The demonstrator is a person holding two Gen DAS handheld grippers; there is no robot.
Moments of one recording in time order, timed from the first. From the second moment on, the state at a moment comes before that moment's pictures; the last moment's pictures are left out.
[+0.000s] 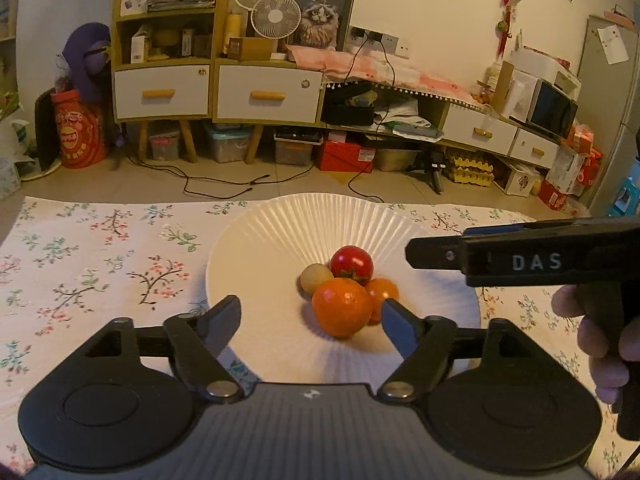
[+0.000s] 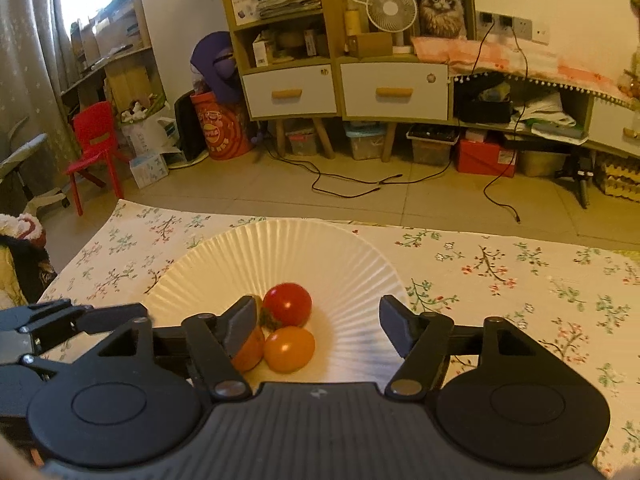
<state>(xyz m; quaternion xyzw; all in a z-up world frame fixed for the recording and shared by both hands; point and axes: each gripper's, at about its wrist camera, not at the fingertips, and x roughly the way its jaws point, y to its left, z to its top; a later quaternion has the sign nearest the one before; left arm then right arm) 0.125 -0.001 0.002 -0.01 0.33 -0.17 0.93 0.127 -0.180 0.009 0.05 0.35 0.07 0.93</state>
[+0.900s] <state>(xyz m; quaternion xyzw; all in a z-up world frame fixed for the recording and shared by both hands) 0.060 0.029 0.008 0.03 0.34 -0.16 0.93 0.053 -0.166 0.015 0.01 0.34 0.08 0.94</state>
